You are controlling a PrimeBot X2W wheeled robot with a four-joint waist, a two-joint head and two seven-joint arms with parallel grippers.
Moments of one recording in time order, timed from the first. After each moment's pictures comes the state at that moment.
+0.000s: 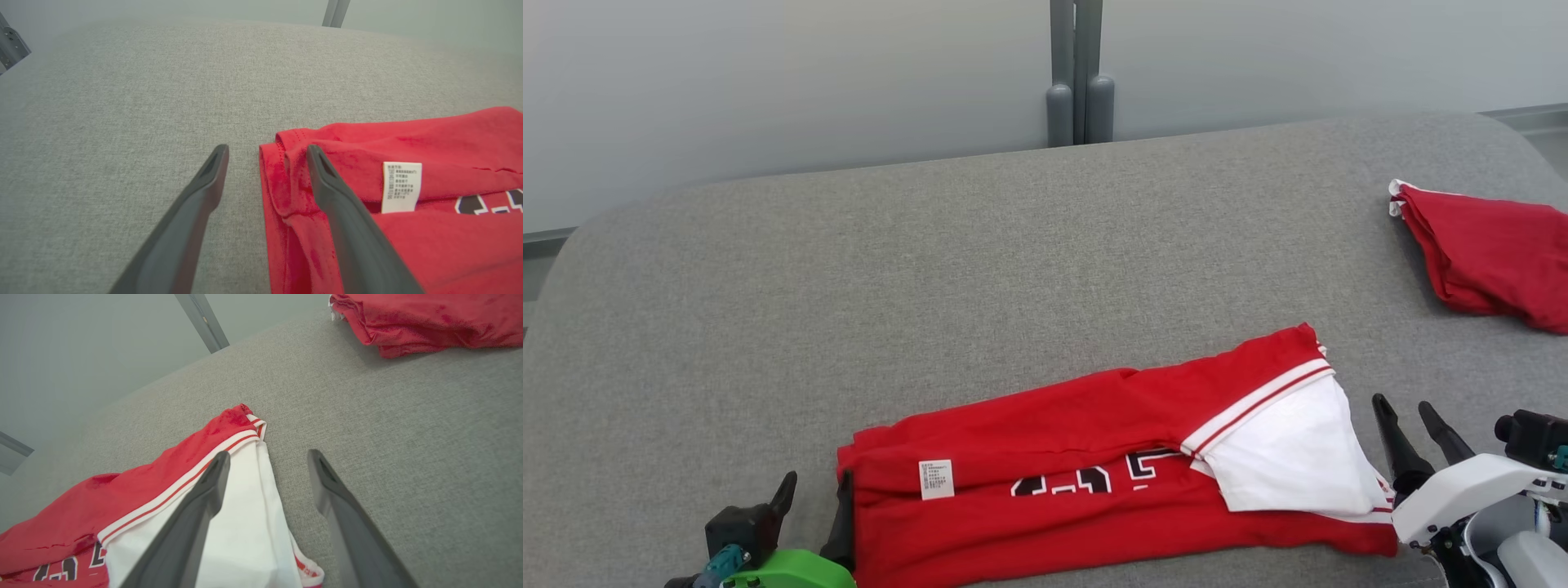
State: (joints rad) left arm -0.11 0.10 -0.11 0.62 -0.28 -0.12 -0.26; right arm -0.14 -0.35 0.21 0.50 0.78 0.13 -0.16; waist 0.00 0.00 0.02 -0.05
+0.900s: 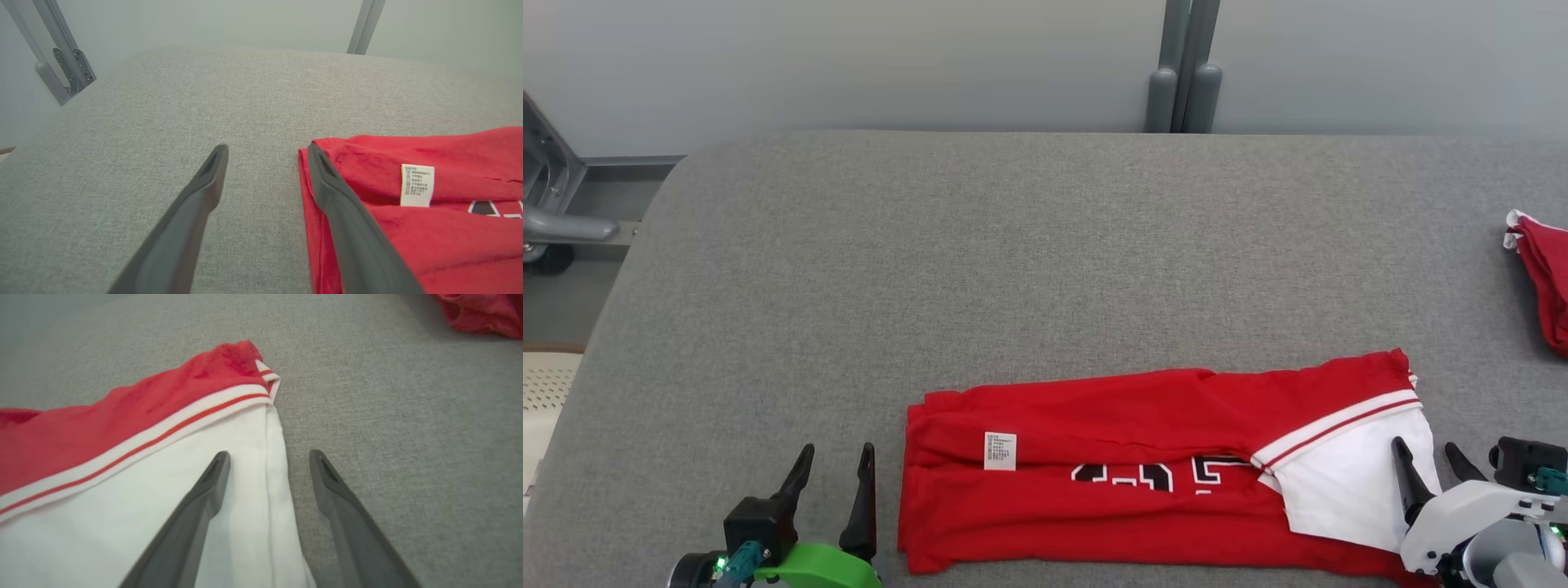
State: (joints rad) left arm -0.05 0.05 -0.07 0.44 -0.16 -0.13 -0.26; right arm -0.23 -0.29 0.12 0.81 0.51 0.13 -0.23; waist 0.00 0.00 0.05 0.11
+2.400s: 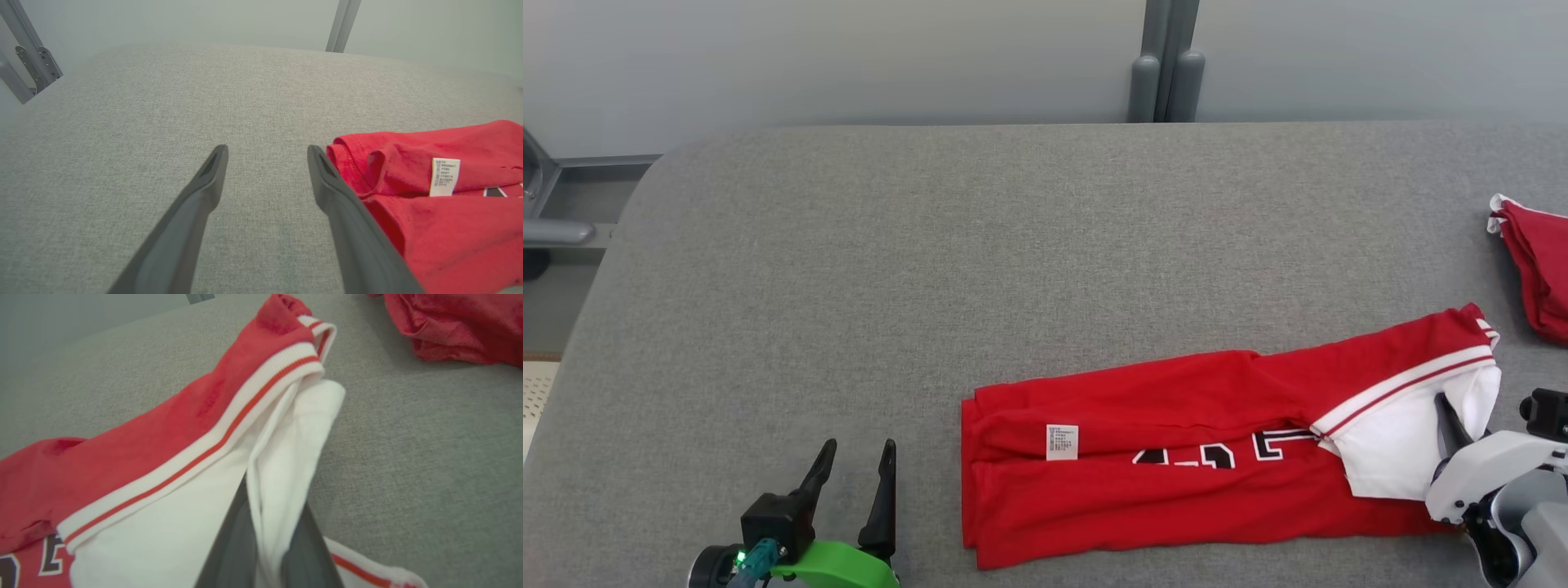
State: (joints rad) left arm -0.05 0.05 -0.12 0.42 -0.19 -0.13 -0.26; right arm -0.35 -0.41 0.33 0.89 0.77 0.13 -0.26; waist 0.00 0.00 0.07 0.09
